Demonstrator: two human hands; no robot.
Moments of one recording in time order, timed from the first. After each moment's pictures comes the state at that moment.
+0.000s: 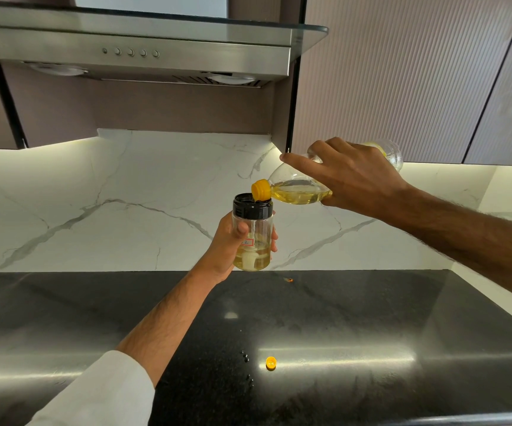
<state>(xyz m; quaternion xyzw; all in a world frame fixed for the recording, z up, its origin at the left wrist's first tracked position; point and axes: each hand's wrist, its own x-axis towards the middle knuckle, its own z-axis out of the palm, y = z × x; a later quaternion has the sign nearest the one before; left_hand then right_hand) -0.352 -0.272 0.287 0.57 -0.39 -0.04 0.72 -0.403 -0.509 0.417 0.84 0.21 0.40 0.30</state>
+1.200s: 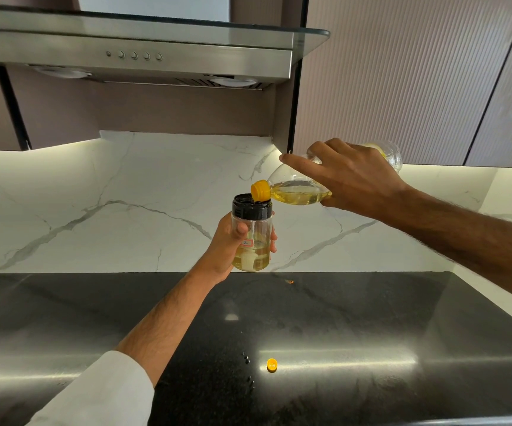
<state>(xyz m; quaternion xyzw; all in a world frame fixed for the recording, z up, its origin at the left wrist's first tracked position) -0.353 -0.267 0.290 0.57 -0.39 -0.04 0.72 -0.403 -0.505 0.419 0.84 0.21 0.40 0.30</state>
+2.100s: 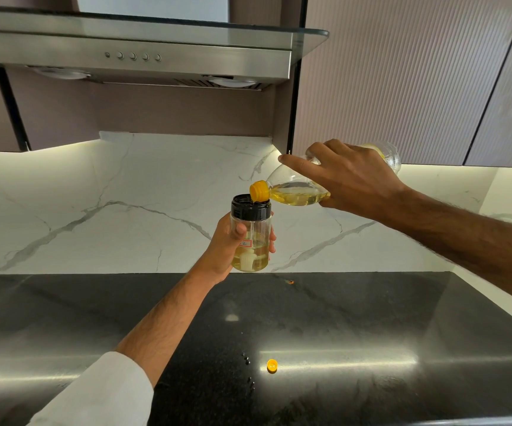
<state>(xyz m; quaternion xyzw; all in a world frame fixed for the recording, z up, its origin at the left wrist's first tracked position) -0.351 -0.267 0.289 0.57 -0.39 -0.04 0.72 -0.401 -0.505 0.417 0.84 0.20 0.40 0.30</state>
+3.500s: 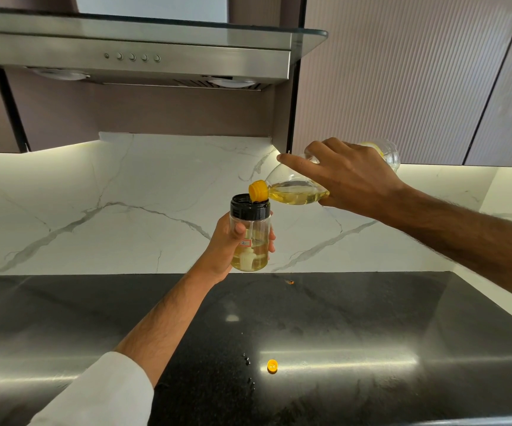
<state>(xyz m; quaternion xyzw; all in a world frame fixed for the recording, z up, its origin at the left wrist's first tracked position) -0.350 -0.267 0.290 0.57 -0.40 -0.04 0.72 -0.402 -0.503 0.419 0.83 0.20 0.41 0.31</state>
